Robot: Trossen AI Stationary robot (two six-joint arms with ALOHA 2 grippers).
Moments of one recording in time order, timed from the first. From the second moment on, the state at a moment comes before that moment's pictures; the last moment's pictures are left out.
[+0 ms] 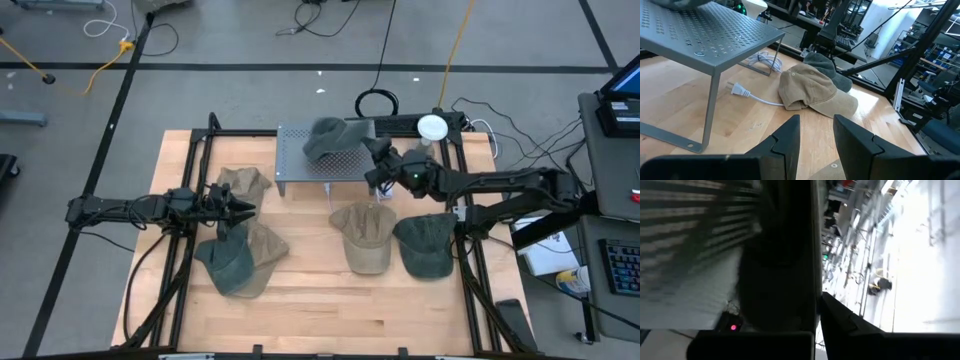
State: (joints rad) left arm 0.00 0.16 0.02 0.03 -0.05 -0.37; right arm -0.21 1.24 0.69 0.43 0.62 -1.75
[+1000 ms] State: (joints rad) left arm 0.00 0.16 0.02 0.03 -0.05 -0.37; right arm -0.20 1.14 0.63 -0.14 0.69 -1.01
